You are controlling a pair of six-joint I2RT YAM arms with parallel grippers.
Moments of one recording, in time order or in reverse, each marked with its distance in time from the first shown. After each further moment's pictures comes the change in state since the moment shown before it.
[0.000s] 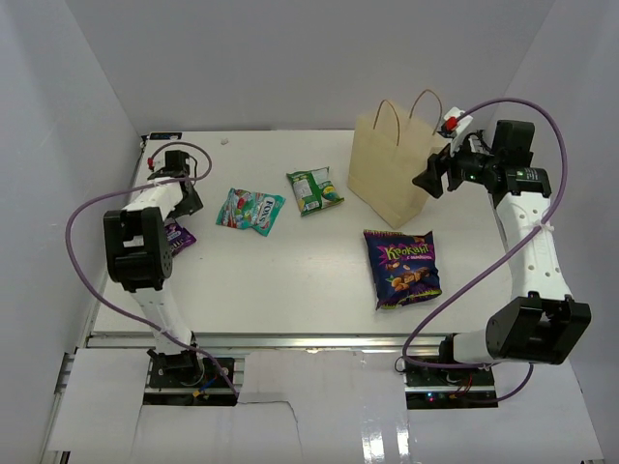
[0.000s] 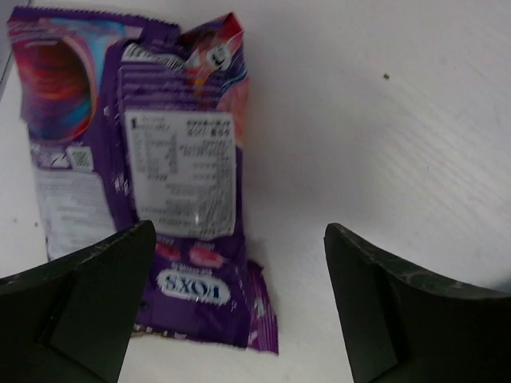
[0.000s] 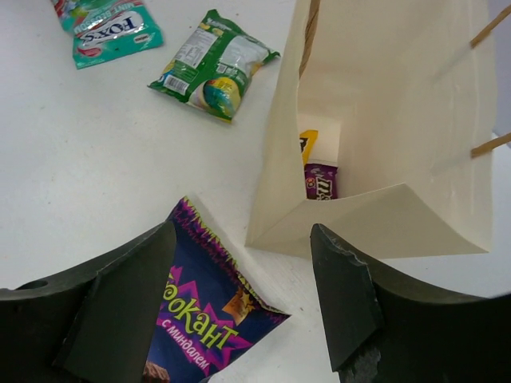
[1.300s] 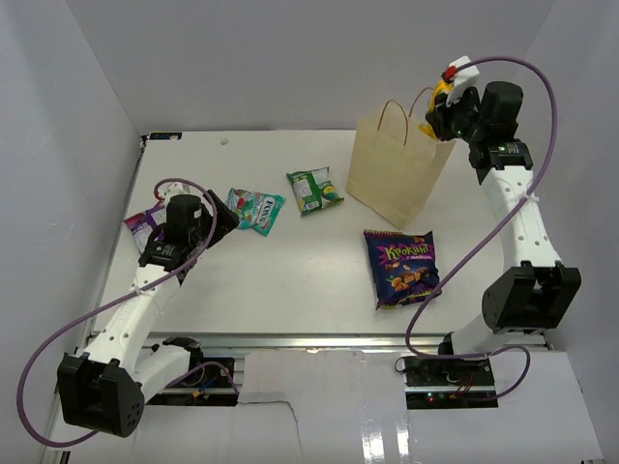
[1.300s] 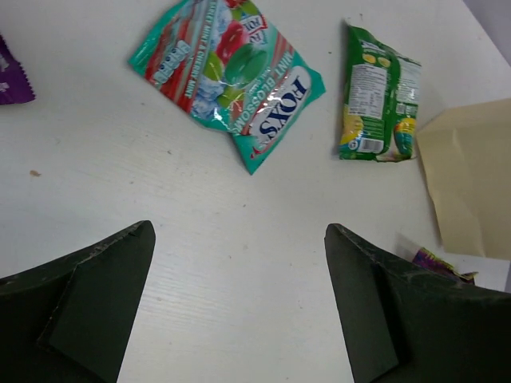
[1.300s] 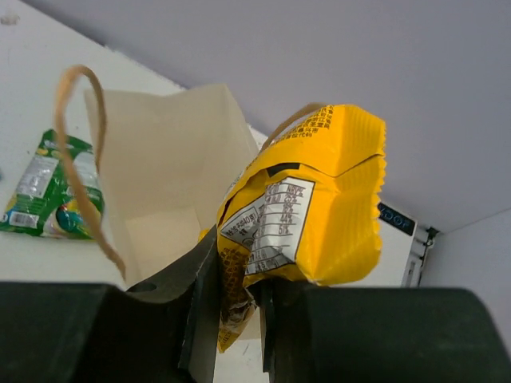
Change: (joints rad) left arm -0.293 -0.886 -0.565 0.182 0.362 -0.360; right arm 0.105 0.146 0.193 0.366 0.409 0.253
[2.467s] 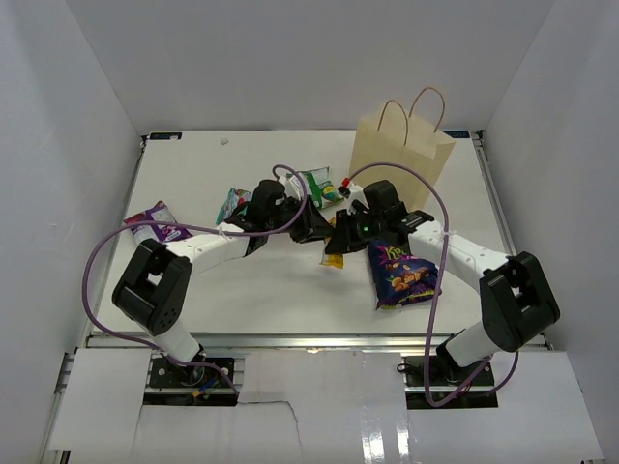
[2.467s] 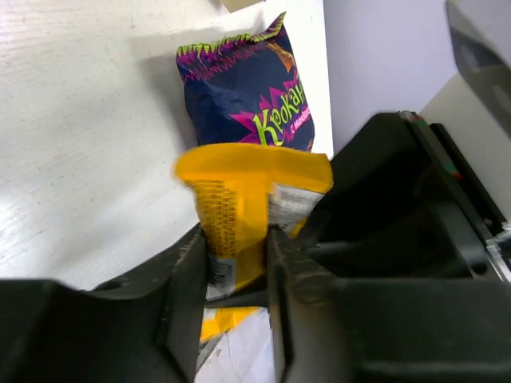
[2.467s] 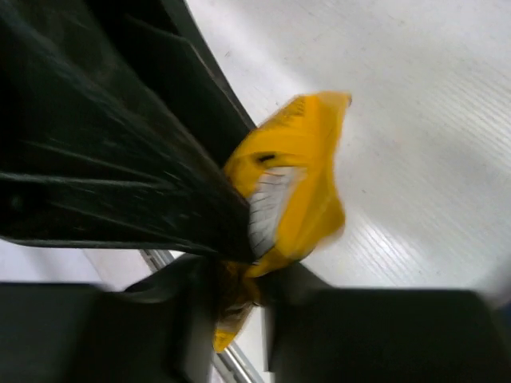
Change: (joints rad) left arm -0.378 0.628 0.179 0.539 0.662 -0.153; right arm 0.565 -0.024 -0.645 0.055 -0.119 0.603
